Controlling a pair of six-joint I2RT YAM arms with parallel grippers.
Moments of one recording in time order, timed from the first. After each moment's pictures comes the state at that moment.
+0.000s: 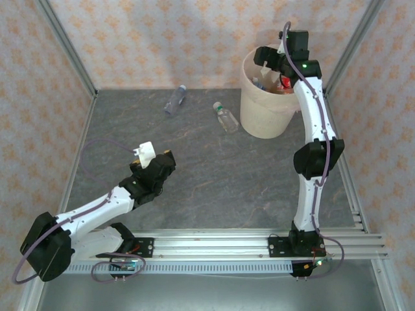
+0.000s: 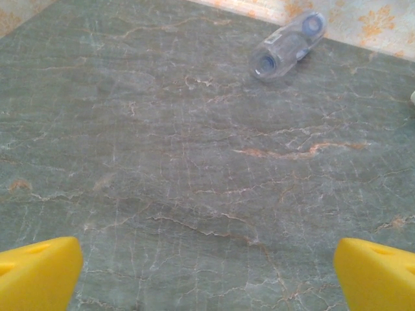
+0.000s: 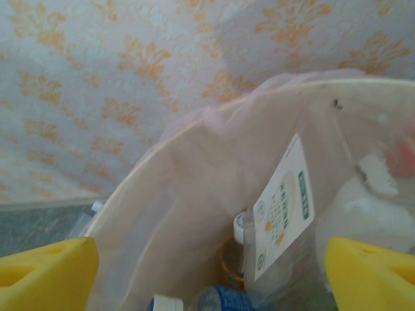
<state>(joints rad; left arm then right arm) -0.63 1.08 0.57 -0.24 -0.78 -0.72 0.11 2.15 2.46 -0.82 -0.16 0.28</state>
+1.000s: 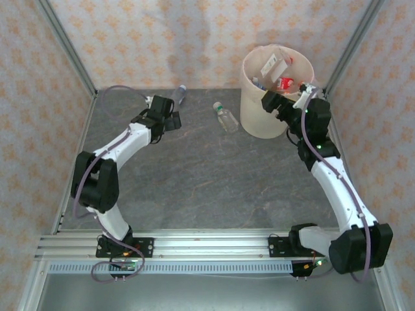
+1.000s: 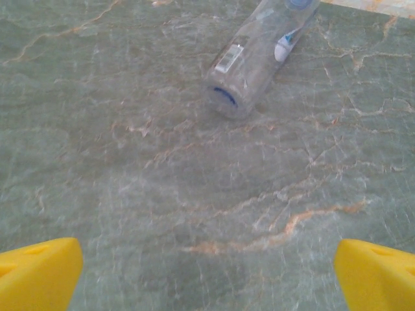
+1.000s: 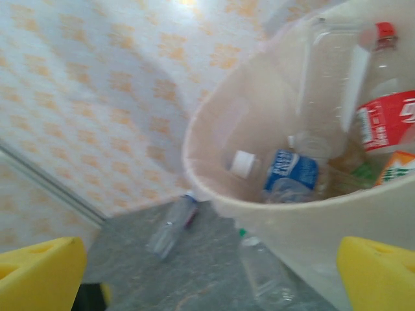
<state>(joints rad) -0.26 1.75 1.34 -0.45 -0.32 -0.45 0.15 1.13 1.03 -0.02 -0.21 0.55</state>
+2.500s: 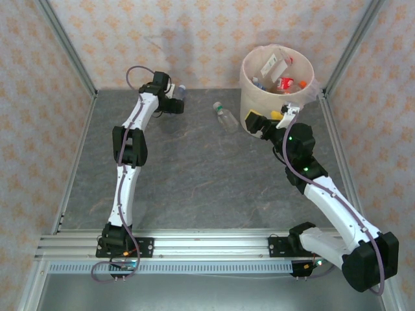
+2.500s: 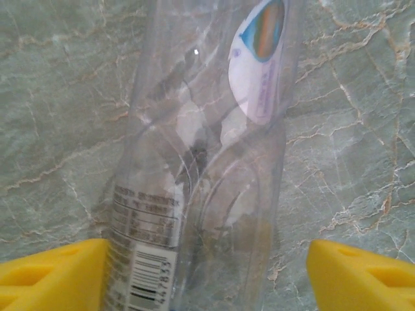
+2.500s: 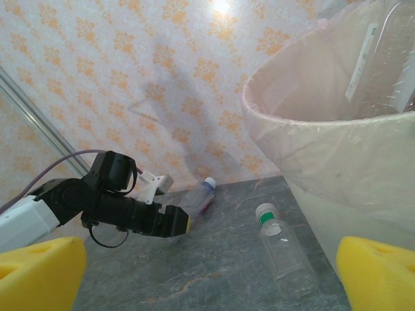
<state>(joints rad) -0.09 2.65 2.54 -0.95 0.10 -0.08 0.36 1.00 0.79 0.16 -0.03 0.45</state>
